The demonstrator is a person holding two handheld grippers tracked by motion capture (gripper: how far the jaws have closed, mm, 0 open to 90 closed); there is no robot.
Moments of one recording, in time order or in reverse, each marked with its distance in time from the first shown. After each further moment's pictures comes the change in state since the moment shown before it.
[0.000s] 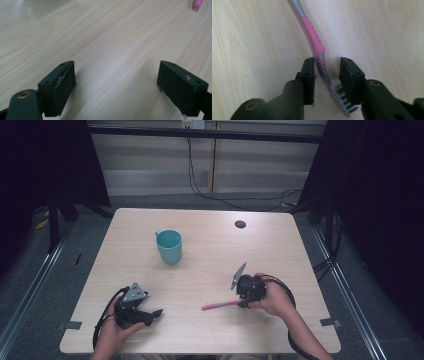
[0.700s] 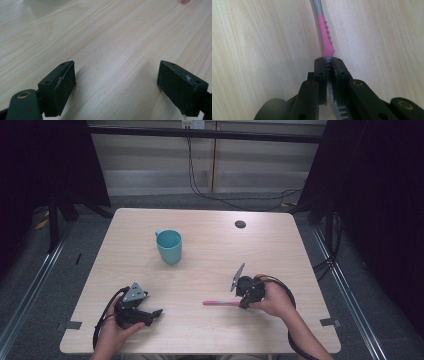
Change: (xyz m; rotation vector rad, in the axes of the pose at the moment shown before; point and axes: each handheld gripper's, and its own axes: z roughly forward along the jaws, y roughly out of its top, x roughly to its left) left arm 0.000 0.000 0.000 -0.002 -0.001 0.001; right arm 0.003 0.001 -0.002 0.046 0.059 0.013
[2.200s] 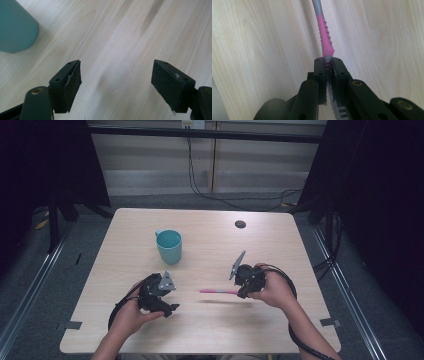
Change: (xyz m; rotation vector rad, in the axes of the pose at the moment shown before) left arm -0.037 0.090 0.015 0.223 -0.022 0.269; right arm -0.005 0.017 -0.038 -0.039 -0.045 0.016
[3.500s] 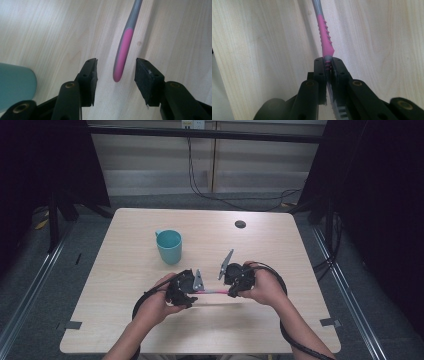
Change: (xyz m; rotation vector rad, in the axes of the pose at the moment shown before) left arm -0.025 0.066 0.019 0.096 0.003 0.251; right arm 0.010 0.029 -0.003 -0.010 0.013 -0.061
